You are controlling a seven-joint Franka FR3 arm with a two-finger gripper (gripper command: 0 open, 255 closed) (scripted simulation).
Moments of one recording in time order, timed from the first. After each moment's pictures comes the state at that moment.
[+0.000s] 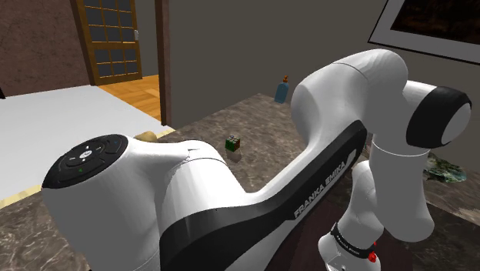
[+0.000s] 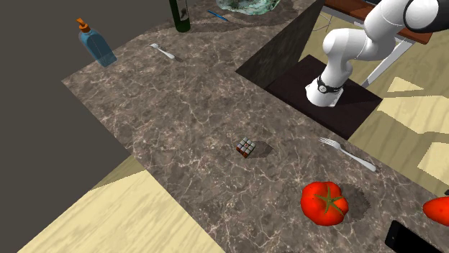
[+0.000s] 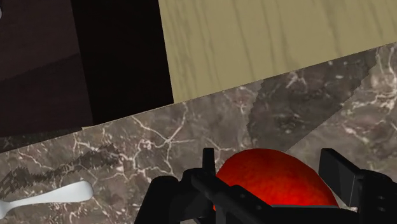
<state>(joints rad) 0.67 0.38 0.49 -1.67 -0.10 1.85 1.32</state>
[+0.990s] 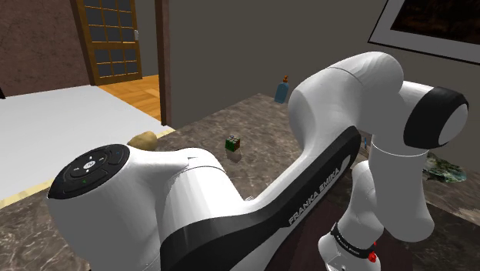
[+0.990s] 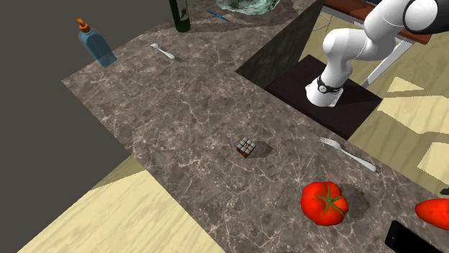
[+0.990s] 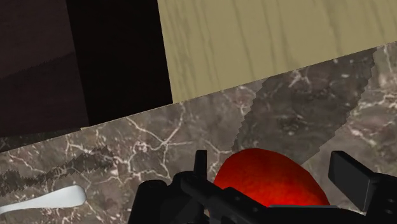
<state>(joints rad) 0.67 0.40 0.48 -1.68 -0.10 1.88 1.32</state>
